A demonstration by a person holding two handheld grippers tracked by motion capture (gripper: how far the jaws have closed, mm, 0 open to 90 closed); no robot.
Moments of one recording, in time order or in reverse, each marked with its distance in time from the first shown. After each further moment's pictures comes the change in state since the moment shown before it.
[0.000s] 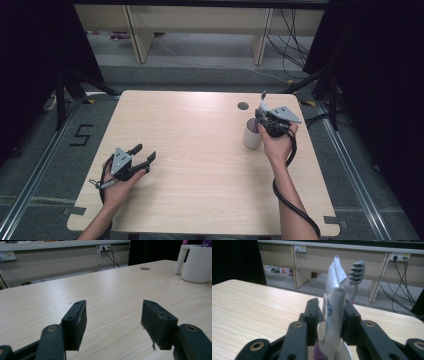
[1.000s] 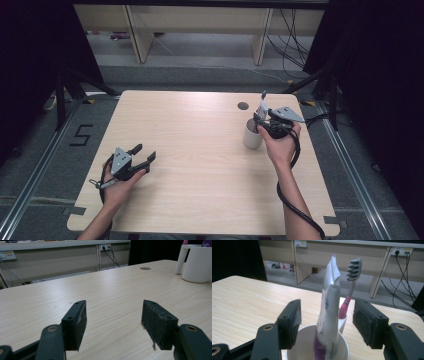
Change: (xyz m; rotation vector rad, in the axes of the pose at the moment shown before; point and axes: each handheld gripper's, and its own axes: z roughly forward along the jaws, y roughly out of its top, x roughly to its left) left arm 0.000 0.000 0.000 0.005 0.004 0.001; right arm -0.002 0.004 -0.012 0.044 0.005 0.016
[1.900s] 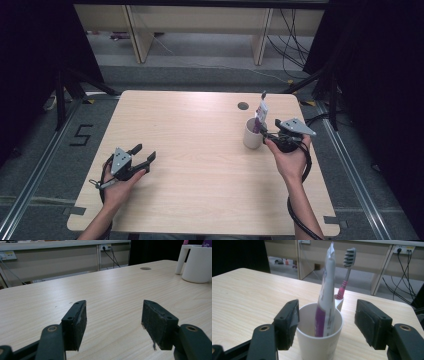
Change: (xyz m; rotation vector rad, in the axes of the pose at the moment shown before) left arm 0.000 0.000 0.000 -0.002 0.001 -0.002; right arm -0.004 -0.015 -0.044 0.014 0.027 -0.039
